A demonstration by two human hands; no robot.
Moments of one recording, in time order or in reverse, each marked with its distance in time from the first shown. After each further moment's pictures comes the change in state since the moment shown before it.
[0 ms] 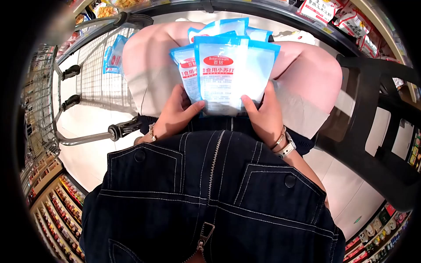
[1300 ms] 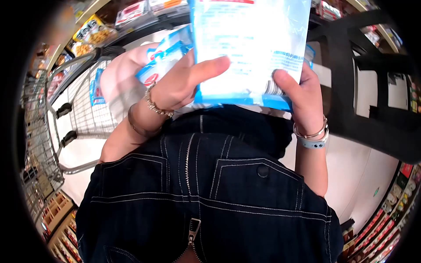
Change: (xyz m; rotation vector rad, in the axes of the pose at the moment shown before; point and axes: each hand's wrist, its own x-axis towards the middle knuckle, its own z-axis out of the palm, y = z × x) left_hand 0.060 0.130 0.095 -0.365 -0.655 0.122; right_hand -0.024 -0.061 -0.119 0.449 0.172 0.077
